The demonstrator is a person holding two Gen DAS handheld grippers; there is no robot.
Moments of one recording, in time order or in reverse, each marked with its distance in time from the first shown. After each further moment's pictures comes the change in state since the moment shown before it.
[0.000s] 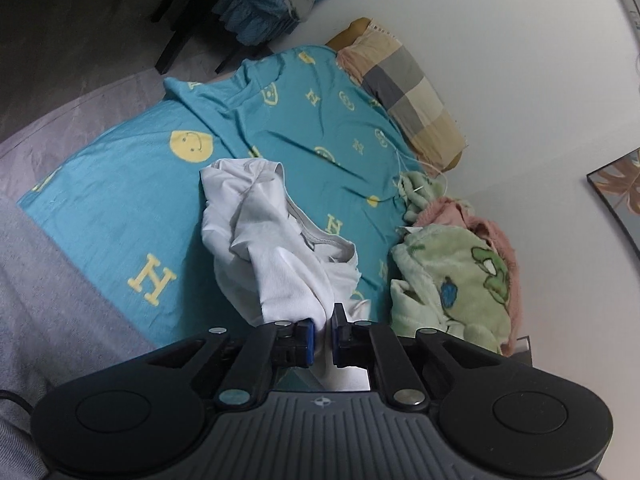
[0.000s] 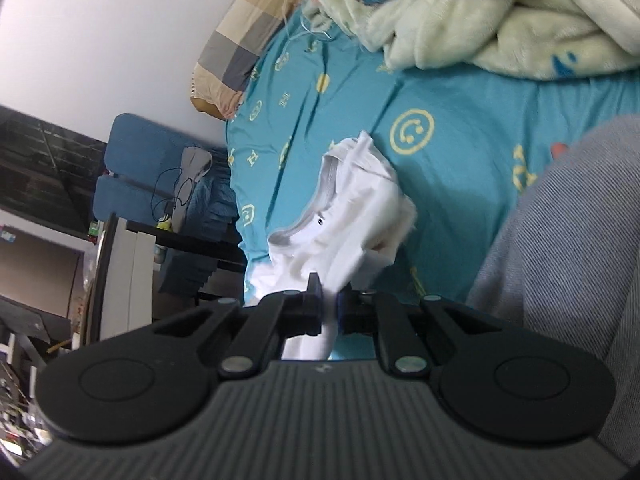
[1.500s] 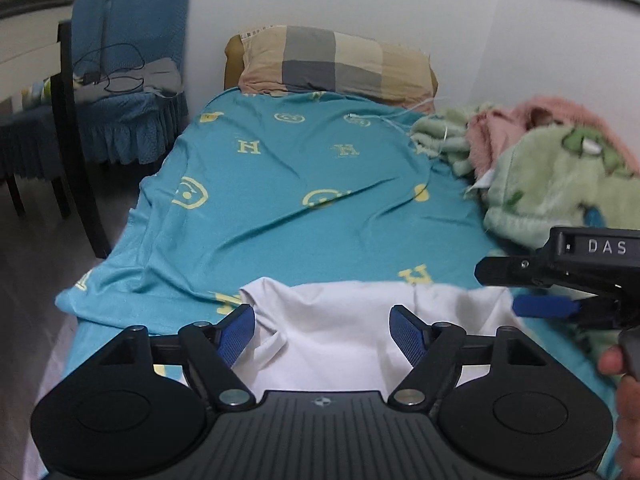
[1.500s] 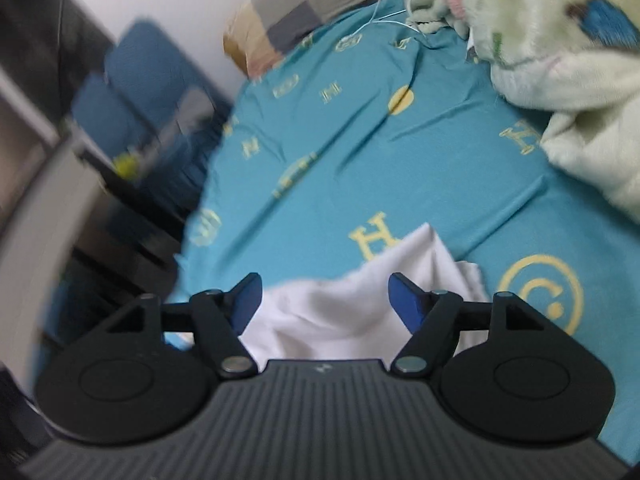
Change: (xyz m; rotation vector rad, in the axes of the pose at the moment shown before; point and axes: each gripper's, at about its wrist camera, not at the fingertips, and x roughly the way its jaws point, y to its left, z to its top) left arm 0.271 -0.025 0.091 0.804 -0.079 0.222; right arm 0.236 0.057 0.091 -0.558 0.013 -0.110
